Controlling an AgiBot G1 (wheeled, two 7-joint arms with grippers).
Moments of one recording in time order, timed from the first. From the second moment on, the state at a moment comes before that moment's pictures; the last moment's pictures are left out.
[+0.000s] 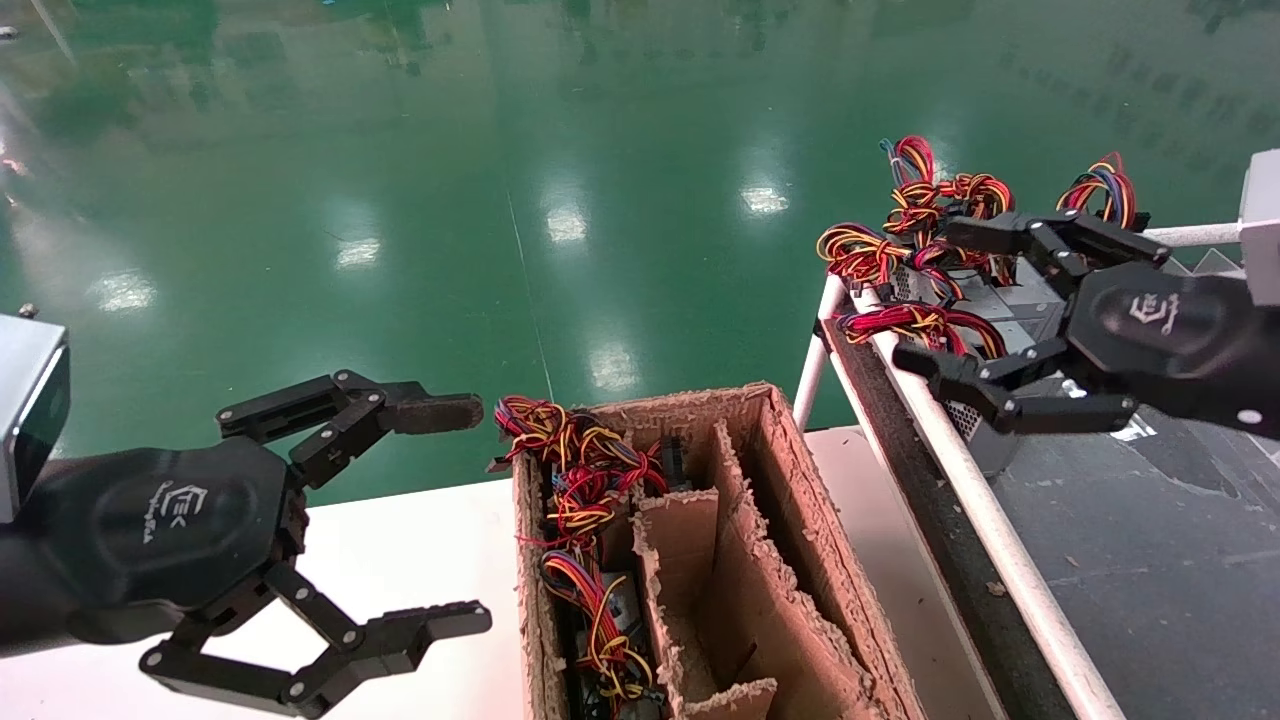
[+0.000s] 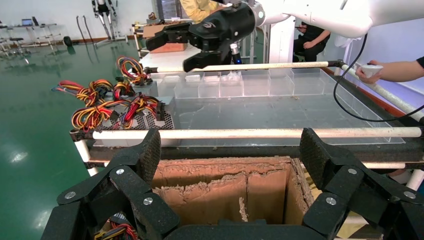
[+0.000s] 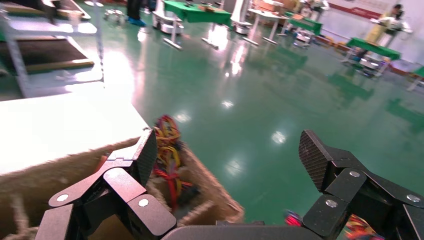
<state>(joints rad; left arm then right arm) -1.09 0.57 0.37 -1.26 0.66 1.45 -0.13 1.38 -0.67 -0.35 0.76 -0.92 -1.50 -0.07</state>
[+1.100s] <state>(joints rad) -1.09 0.57 0.37 -1.26 0.66 1.45 -0.13 1.06 -0.61 -0.28 1.32 -0.72 -1.50 0.20</state>
